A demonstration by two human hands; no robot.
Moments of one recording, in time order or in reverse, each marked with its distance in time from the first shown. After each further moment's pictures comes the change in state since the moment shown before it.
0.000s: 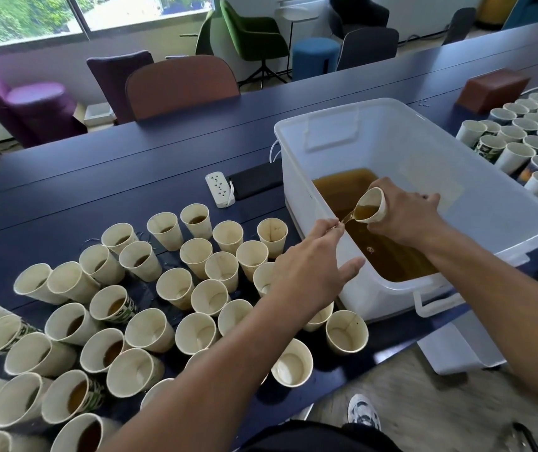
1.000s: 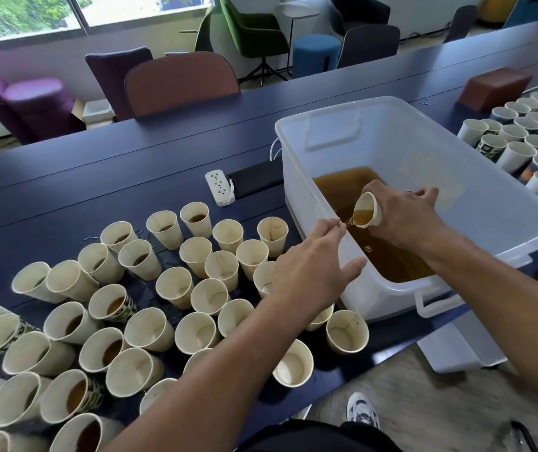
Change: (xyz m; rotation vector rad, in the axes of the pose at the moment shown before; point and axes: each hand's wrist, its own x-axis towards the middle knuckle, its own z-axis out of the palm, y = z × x) left_hand 0.000 0.003 -0.002 0.025 -0.009 -0.015; right_hand 0.000 0.000 0.010 -0.171 0.064 -0.151
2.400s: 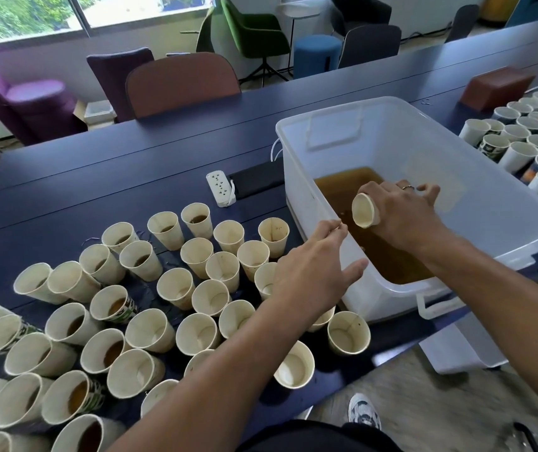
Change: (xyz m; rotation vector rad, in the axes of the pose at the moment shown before) left_hand 0.002 -0.004 0.006 -0.014 0.018 0.017; right_hand -0.001 -0.006 -0.003 -0.072 0.060 -0.033
